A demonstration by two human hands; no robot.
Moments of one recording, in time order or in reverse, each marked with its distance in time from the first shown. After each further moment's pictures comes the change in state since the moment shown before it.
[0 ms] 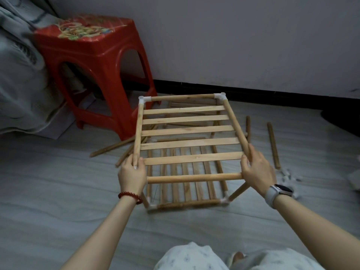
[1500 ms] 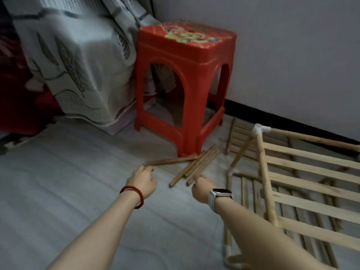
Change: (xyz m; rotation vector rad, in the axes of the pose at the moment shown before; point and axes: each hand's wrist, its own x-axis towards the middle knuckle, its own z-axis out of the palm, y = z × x) left_hand 0.185 -0.150 -0.106 0.559 -0.342 0.006; right_hand 0.048 -0.298 0.240 -0.290 -0.690 -0.335
